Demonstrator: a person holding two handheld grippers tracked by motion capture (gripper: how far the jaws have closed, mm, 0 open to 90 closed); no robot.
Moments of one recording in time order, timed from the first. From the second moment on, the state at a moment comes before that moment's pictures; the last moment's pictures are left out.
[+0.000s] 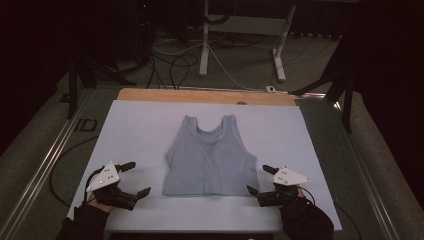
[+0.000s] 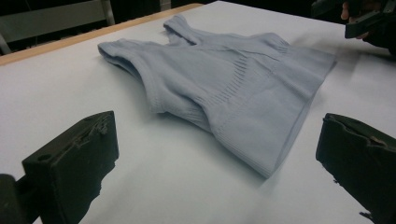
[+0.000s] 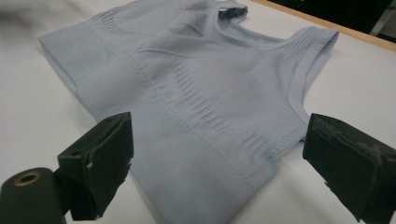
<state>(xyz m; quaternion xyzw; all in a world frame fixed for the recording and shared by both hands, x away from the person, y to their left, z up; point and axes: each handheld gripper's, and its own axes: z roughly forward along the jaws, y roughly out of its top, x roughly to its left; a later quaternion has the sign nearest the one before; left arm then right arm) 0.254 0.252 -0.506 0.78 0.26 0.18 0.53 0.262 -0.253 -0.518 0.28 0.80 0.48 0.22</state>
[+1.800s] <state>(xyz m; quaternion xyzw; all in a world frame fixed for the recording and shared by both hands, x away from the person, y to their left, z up) 0.262 0.193 -0.484 0.83 0.26 0.13 0.47 0.364 -0.151 -0.421 0.20 0.79 0.53 0.23</state>
